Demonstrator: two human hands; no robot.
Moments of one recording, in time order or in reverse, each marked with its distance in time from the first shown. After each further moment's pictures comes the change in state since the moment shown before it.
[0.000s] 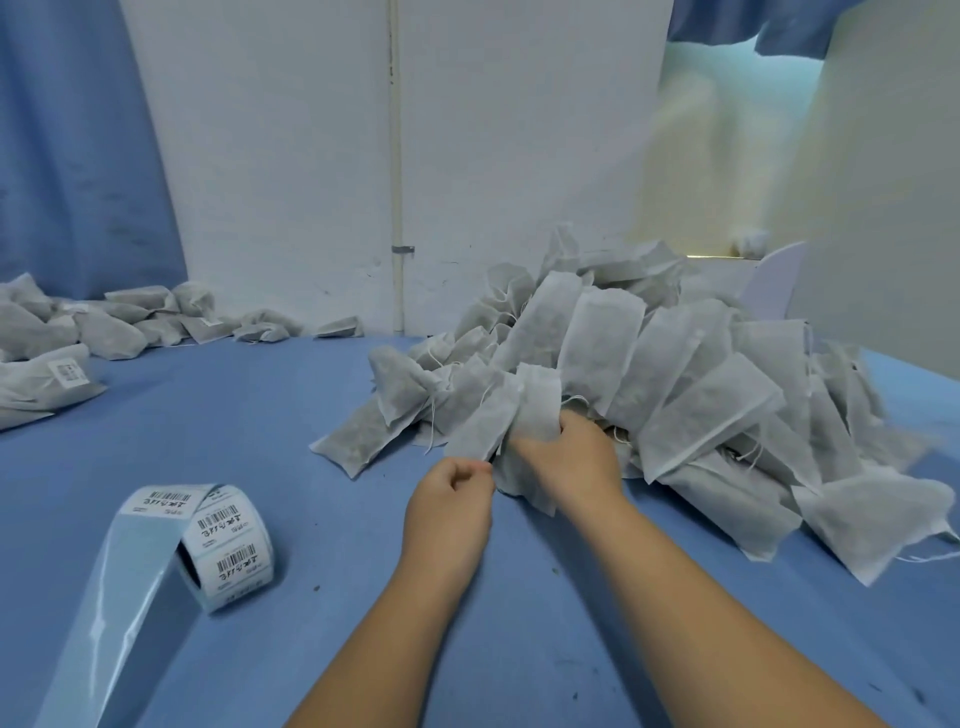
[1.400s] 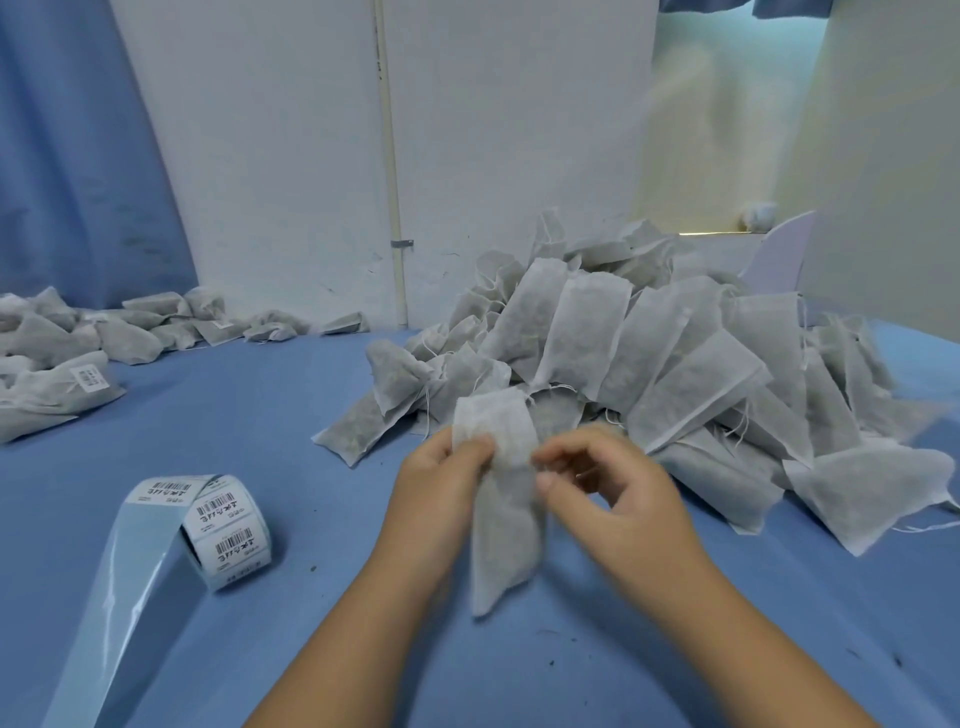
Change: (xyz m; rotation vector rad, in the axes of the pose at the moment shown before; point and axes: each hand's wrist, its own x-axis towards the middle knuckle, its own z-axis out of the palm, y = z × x) left_hand -0.044 0.041 -0.003 -0.218 -0.169 0.090; right_hand -0.088 0.022 -0.073 0.554 -0.137 -0.513
